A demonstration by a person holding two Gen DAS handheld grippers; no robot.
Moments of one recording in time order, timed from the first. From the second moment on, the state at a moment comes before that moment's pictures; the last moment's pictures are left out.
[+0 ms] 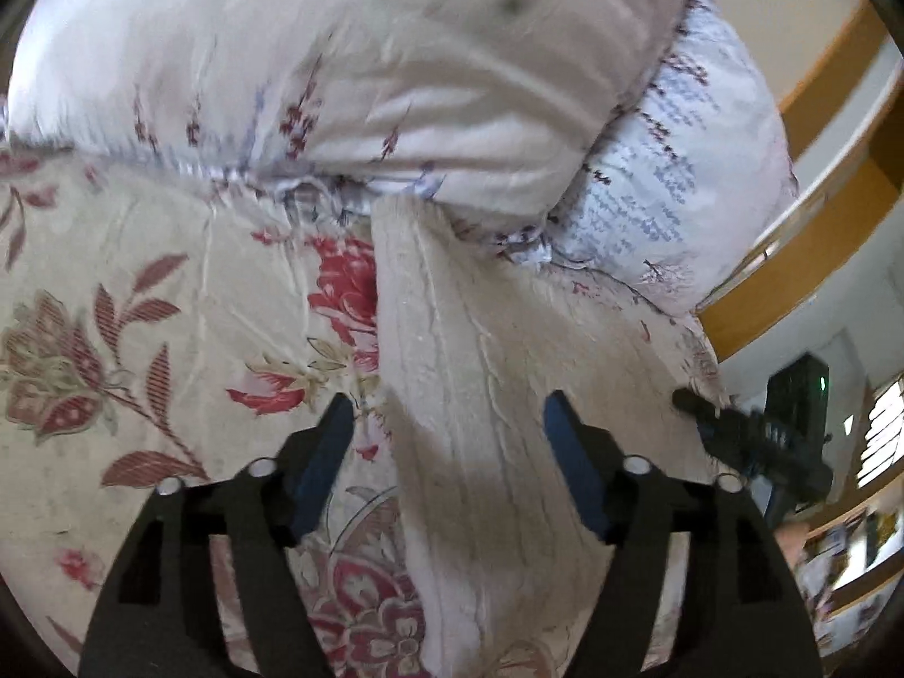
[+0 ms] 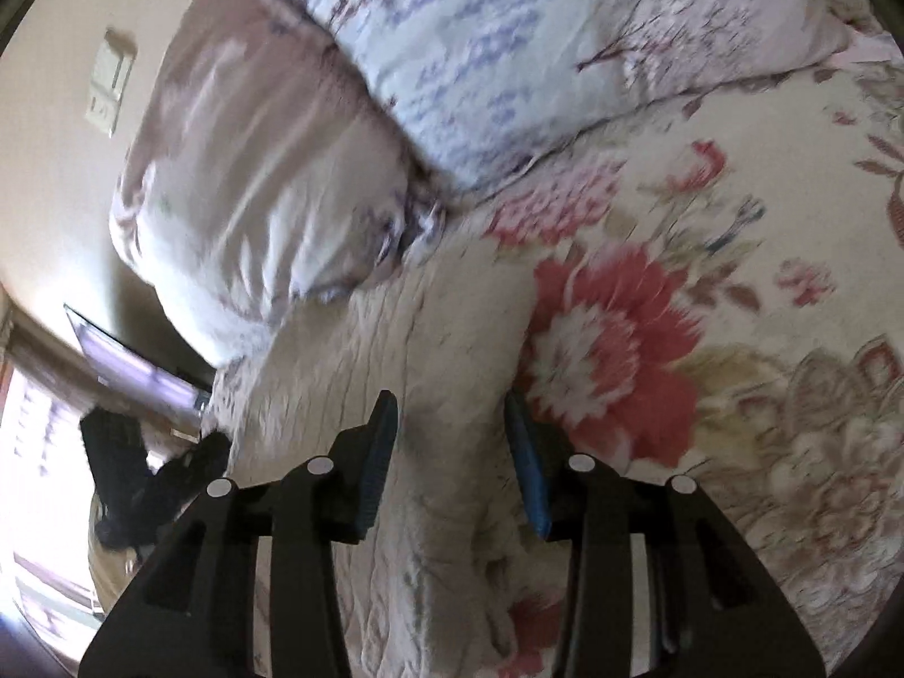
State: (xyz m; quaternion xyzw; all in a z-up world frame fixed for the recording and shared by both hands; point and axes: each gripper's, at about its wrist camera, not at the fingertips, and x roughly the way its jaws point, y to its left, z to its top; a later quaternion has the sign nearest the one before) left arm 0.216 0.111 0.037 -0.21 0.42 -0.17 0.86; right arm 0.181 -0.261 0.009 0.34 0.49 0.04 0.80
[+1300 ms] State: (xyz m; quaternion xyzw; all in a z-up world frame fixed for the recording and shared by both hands) left arm 0.181 0.092 0.026 -0.09 0.41 -0.14 0.90; right arm 0.123 -0.176 0.018 0.07 0.49 0.00 0.87
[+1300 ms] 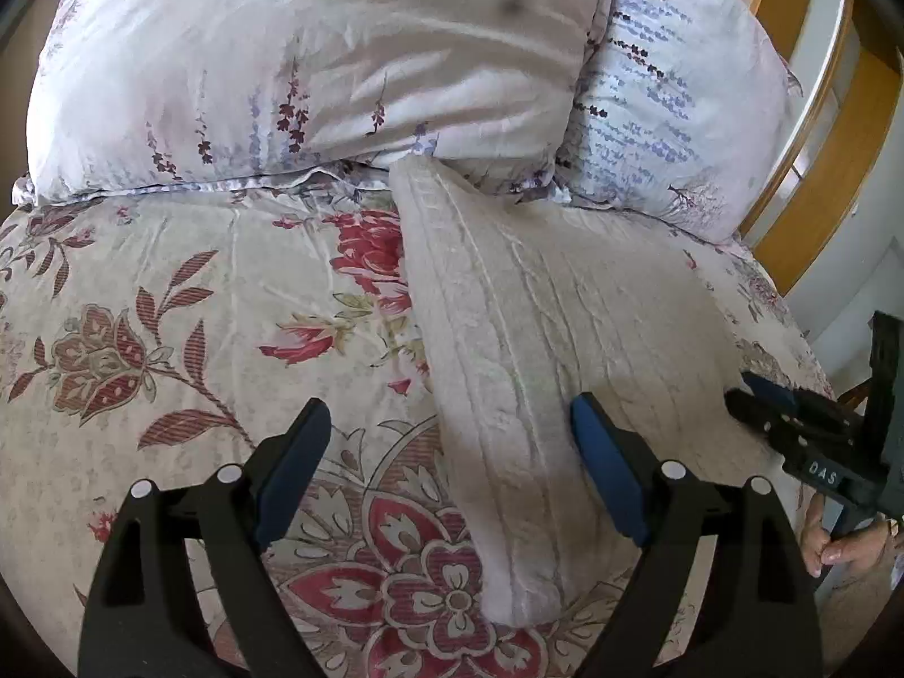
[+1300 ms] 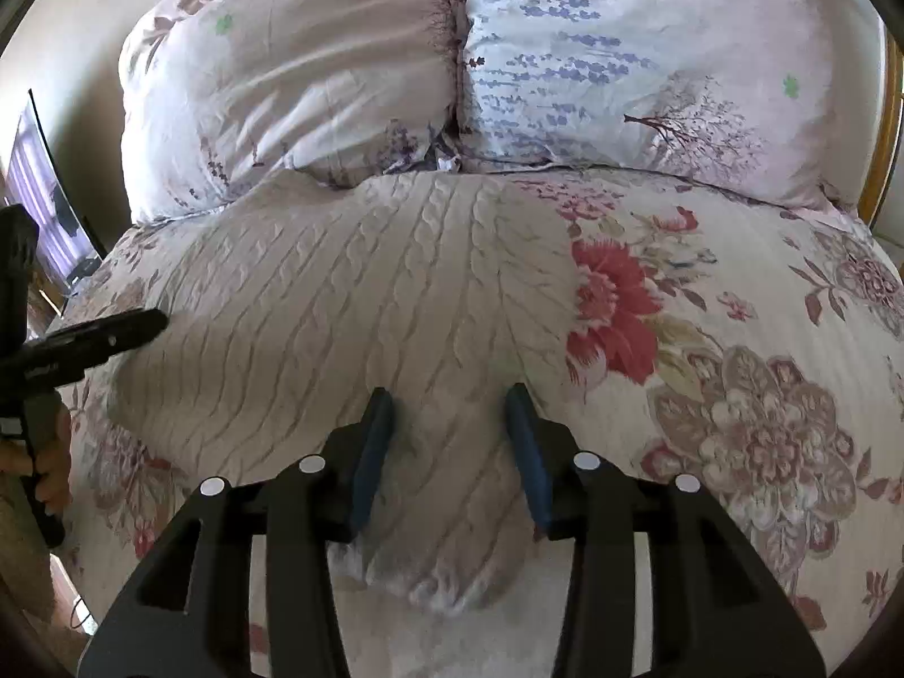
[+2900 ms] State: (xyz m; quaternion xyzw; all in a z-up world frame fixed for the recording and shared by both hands) left arm 0.110 0.039 0.001 0.04 0.45 -0.07 0.89; right arm 0.074 -0.139 0.010 0.05 0.53 -0.09 0.84
